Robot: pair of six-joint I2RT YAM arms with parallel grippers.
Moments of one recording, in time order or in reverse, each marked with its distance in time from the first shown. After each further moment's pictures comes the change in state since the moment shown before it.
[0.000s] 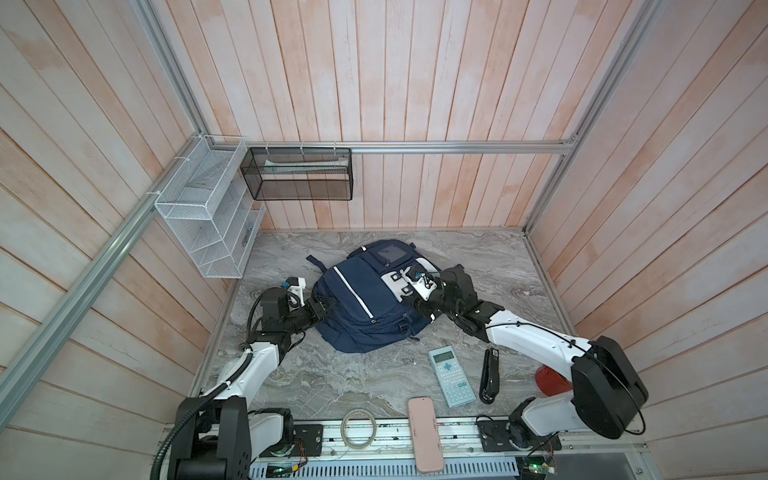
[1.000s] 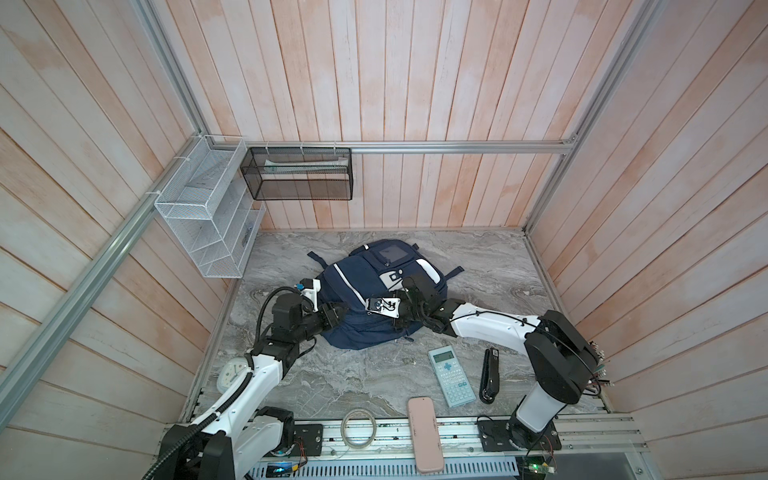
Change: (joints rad) left arm -0.270 -0.143 -0.022 -0.045 -0.163 0.039; right arm 0.138 0.219 0.143 -0.080 -0.070 -0.335
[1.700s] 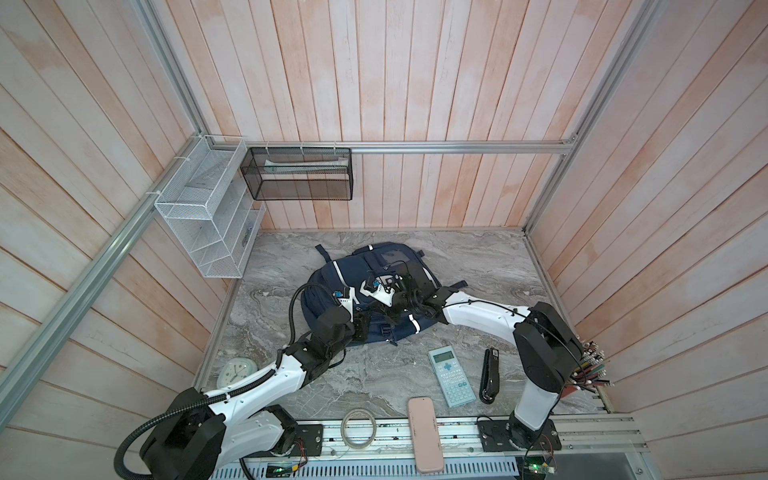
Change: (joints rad) left arm -0.397 0.140 0.006 0.118 -0.600 0.141; right arm -0.023 0.105 0.148 -0.074 -0.230 0.355
